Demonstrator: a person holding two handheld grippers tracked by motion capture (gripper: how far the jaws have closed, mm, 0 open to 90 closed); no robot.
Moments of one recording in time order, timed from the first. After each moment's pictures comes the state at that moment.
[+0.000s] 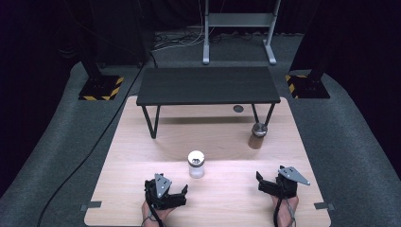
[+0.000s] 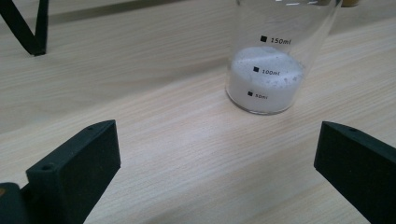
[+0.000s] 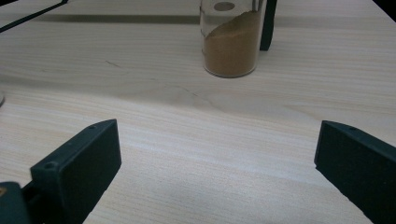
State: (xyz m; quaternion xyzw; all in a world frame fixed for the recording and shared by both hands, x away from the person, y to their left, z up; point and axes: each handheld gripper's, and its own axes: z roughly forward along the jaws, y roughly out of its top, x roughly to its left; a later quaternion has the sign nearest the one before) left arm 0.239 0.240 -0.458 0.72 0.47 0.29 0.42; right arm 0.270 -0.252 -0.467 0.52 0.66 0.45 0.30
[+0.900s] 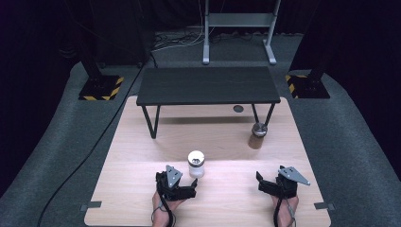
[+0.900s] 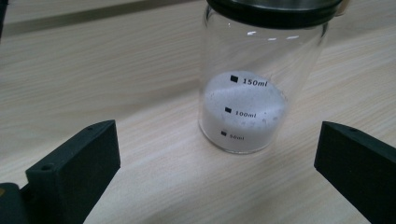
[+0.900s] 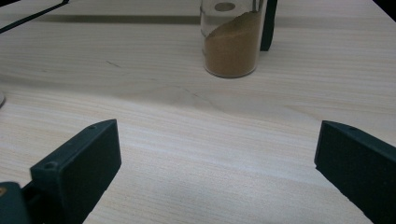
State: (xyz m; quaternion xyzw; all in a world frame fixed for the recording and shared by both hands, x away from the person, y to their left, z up) left arm 0.273 0.220 -0.454 0.73 0.46 0.27 0.43; right arm 0.270 -0.252 -0.467 0.52 0.66 0.45 0.30
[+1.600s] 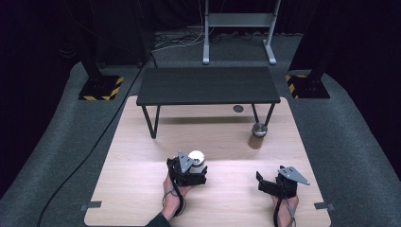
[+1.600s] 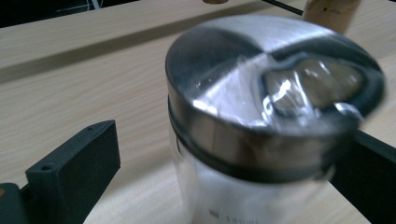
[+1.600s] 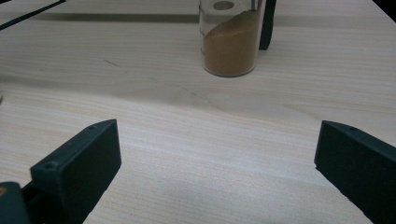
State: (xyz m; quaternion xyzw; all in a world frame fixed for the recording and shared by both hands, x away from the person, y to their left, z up) left arm 0.315 0.190 -0.444 0.73 0.44 0.28 0.44; right arm 0.270 -0.251 -0.467 0.52 0.66 0.45 0.30
